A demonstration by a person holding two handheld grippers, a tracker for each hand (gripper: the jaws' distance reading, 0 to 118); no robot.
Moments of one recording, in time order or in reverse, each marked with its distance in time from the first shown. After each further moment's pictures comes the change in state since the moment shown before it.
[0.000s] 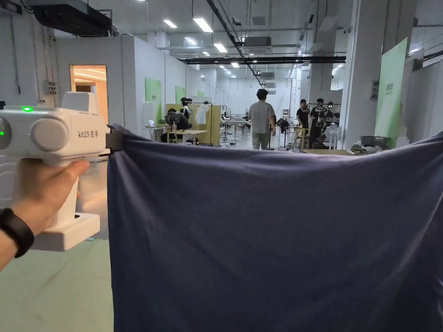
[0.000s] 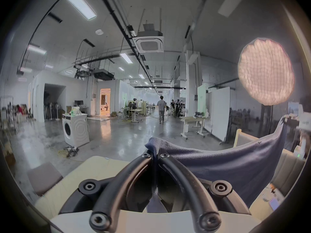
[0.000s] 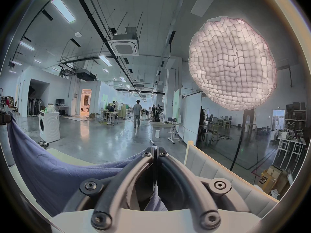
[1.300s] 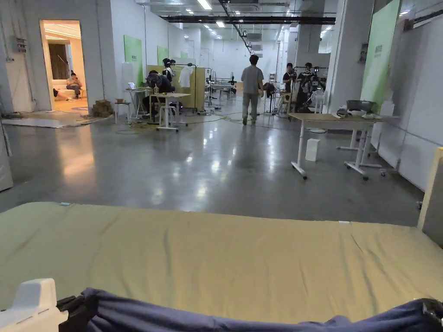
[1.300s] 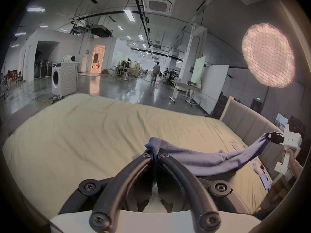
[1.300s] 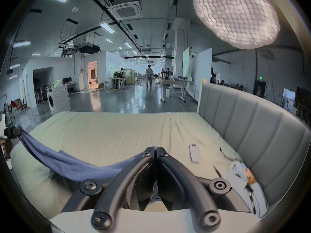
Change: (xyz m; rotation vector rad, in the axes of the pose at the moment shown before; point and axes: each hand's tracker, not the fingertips) left arm -0.004 -0.338 0.050 -0.351 -0.181 0.245; right arm -0.006 -0.327 0.074 -0.393 0.154 -0.098
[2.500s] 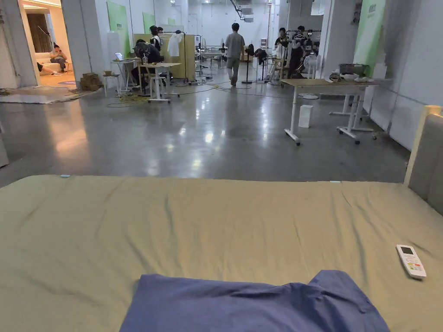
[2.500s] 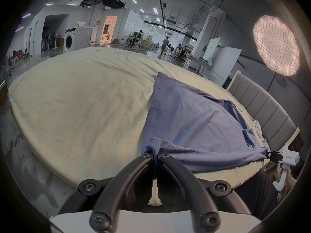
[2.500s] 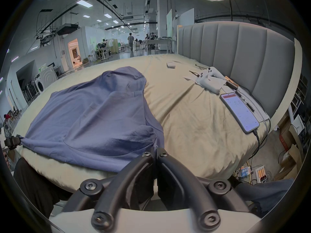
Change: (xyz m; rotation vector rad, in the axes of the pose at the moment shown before) left arm -0.036 -0.223 0.098 -0.240 0.073 0.122; right arm 0.017 -0.246 0.136 -0.347 -0.085 -0.087
